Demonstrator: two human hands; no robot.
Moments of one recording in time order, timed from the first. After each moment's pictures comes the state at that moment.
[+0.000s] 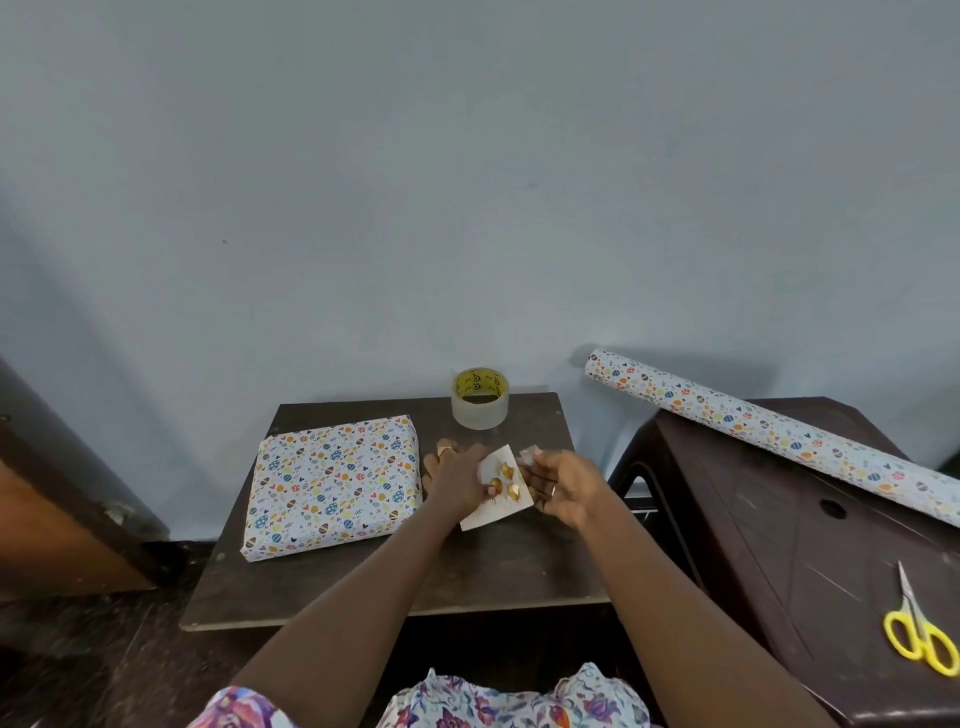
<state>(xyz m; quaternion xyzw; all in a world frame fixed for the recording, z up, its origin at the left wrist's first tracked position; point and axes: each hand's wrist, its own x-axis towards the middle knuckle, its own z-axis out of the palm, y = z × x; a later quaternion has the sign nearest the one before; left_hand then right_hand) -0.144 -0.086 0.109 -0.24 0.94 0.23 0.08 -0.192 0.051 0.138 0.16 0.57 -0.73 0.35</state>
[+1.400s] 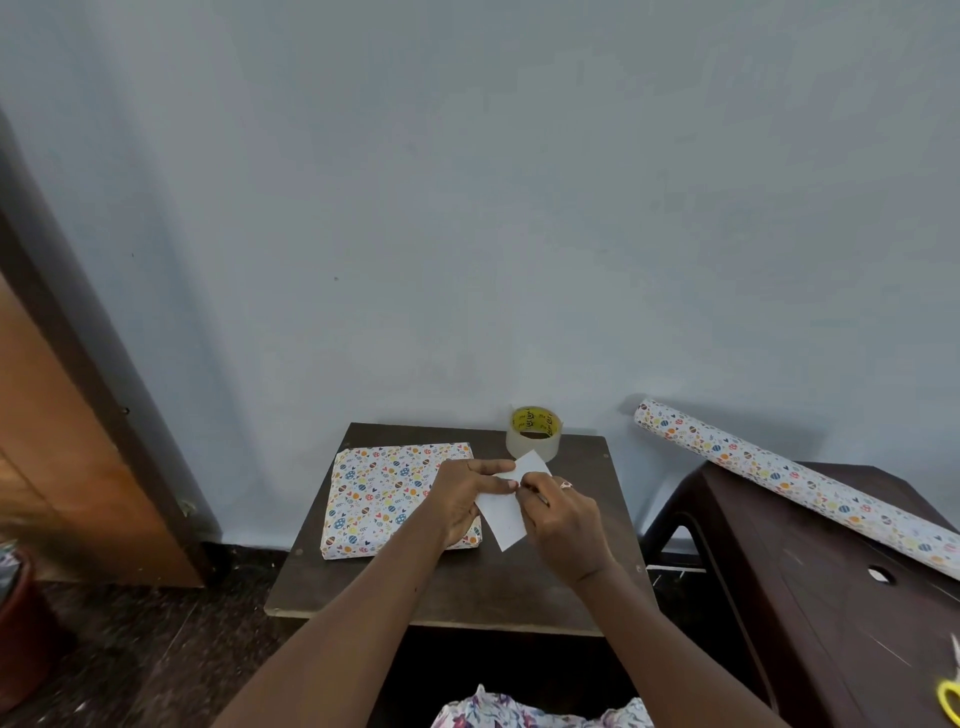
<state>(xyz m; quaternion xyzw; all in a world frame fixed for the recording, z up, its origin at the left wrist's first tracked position) -0.069 -0.122 0.178 -0.26 0.53 0.80 -0.07 -0.130 0.014 0.140 -0.50 0.74 -0.19 -0.41</state>
